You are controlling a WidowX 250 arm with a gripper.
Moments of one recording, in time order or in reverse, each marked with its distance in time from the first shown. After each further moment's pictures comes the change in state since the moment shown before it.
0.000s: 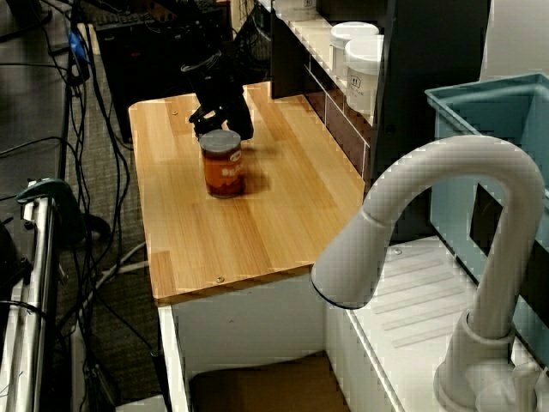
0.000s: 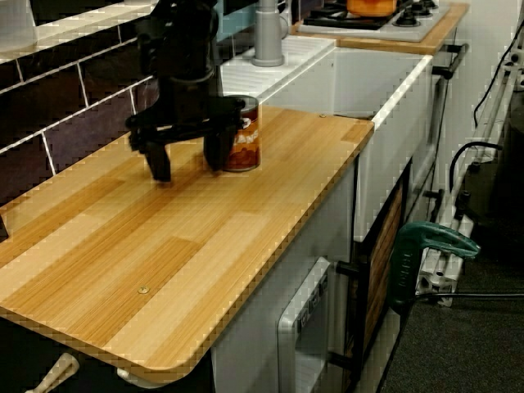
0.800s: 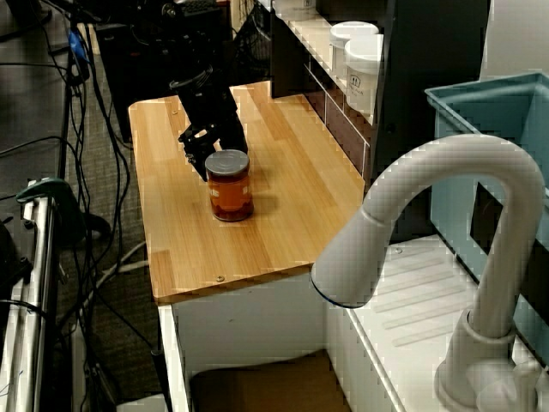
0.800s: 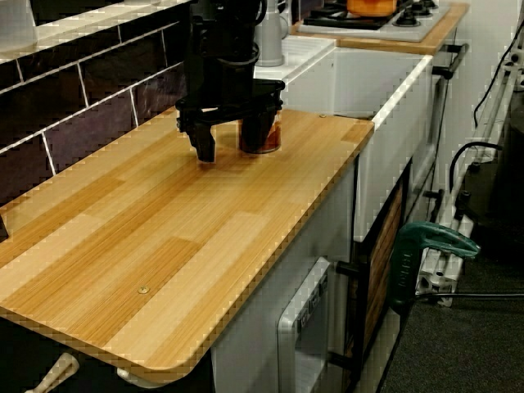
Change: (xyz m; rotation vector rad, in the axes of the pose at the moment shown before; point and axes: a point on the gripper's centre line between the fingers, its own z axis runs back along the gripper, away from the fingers) arm 0.014 -0.044 -0.003 -0.023 -0.004 0.023
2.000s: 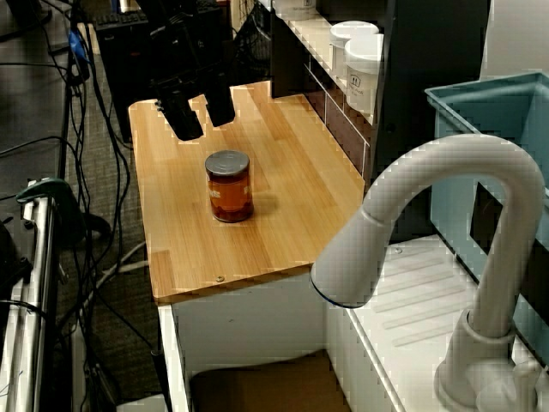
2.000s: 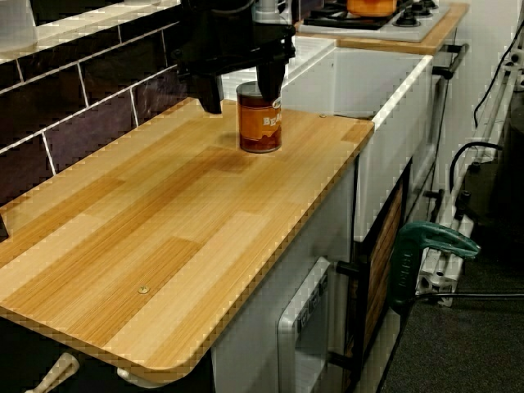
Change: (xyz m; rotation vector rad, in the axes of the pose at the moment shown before) arm 0.007 -0.009 0.054 -0.195 -0.107 -0.160
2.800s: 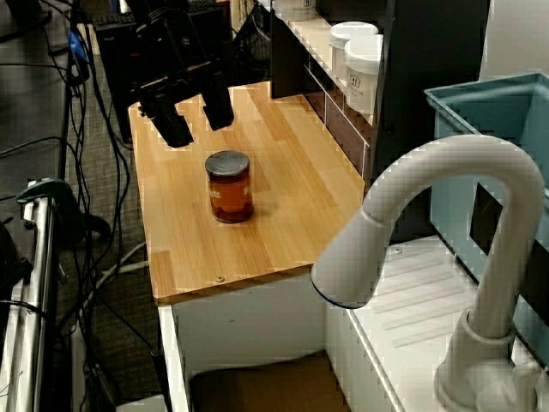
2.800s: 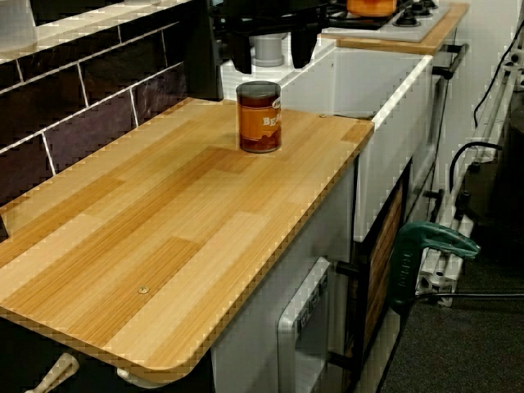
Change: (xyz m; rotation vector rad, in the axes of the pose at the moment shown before) arm 0.035 -0.040 -0.001 0.000 -0.035 -0.171
